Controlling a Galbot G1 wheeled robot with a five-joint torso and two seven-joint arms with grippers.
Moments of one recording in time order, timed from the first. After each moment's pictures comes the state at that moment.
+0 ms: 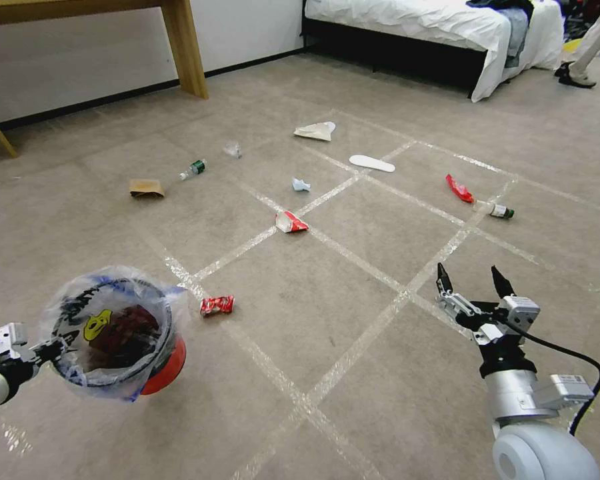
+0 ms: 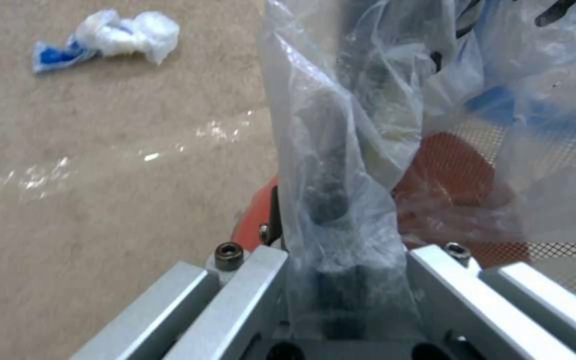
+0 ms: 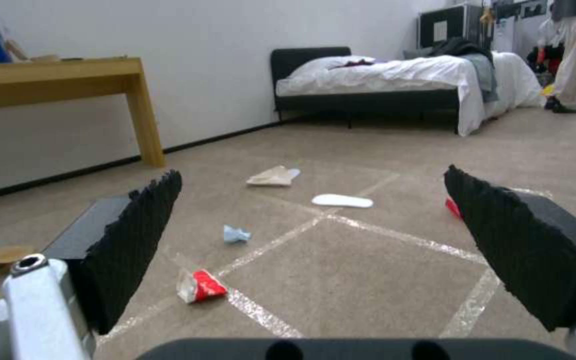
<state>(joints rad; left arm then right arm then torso) 1.55 -0.97 -1.14 -1.88 -1.07 0.74 0.02 -1.61 1.33 0.68 2.28 0.39 0.02 0.05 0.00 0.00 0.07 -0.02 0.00</state>
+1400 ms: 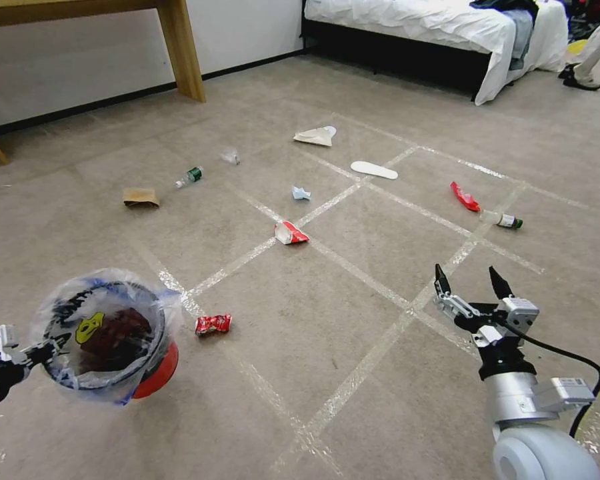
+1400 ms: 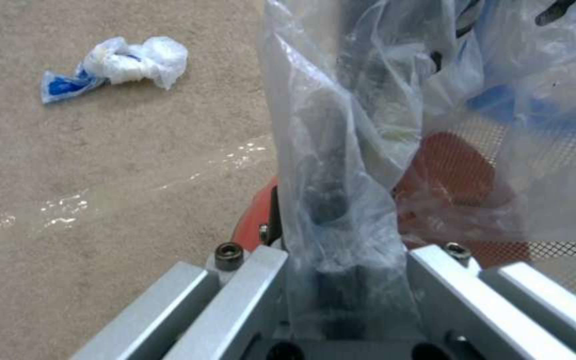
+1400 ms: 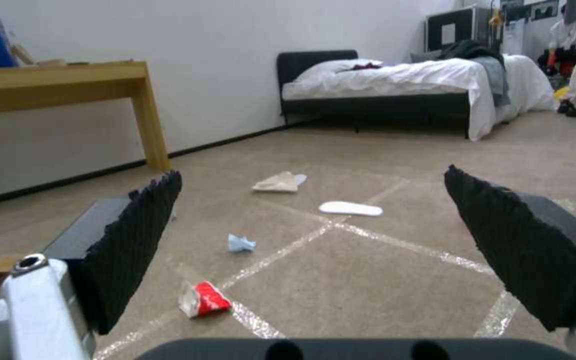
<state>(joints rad) 1.56 -0.95 -1.16 -1.86 -1.06 0.74 0.03 -1.62 1.33 0.68 2.29 0.39 0.03 0.04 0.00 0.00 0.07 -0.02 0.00</state>
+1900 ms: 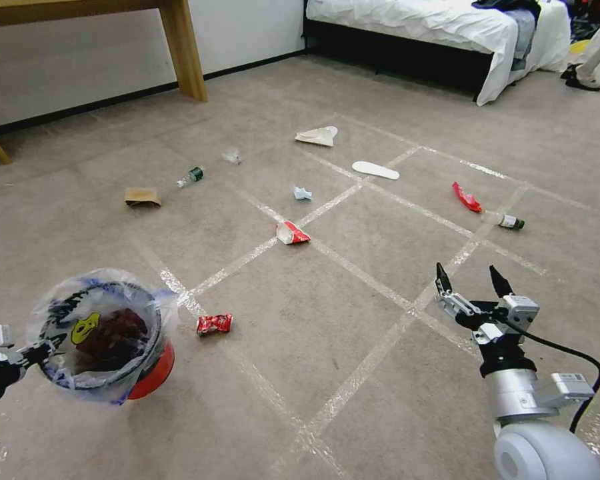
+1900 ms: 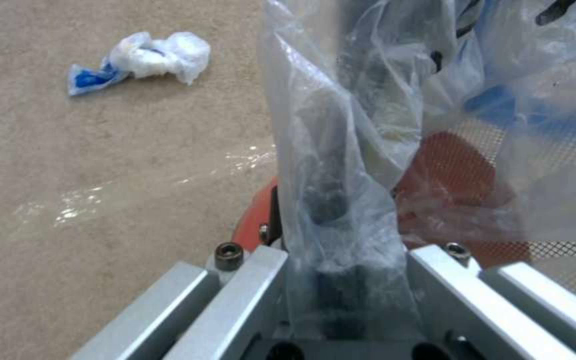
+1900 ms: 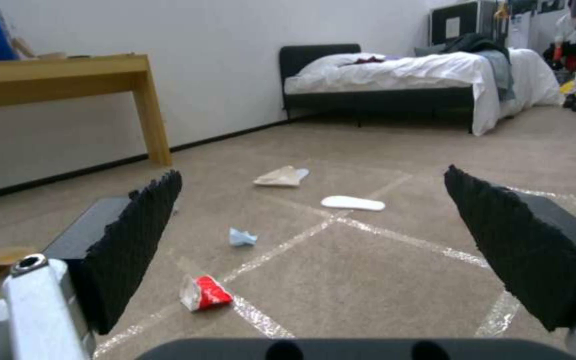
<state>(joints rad) 1.55 -0.94 -1.16 -1.83 -1.05 0.74 0.03 -1.61 1.31 0.68 2.27 0.41 0.02 0.04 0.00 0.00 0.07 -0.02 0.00</state>
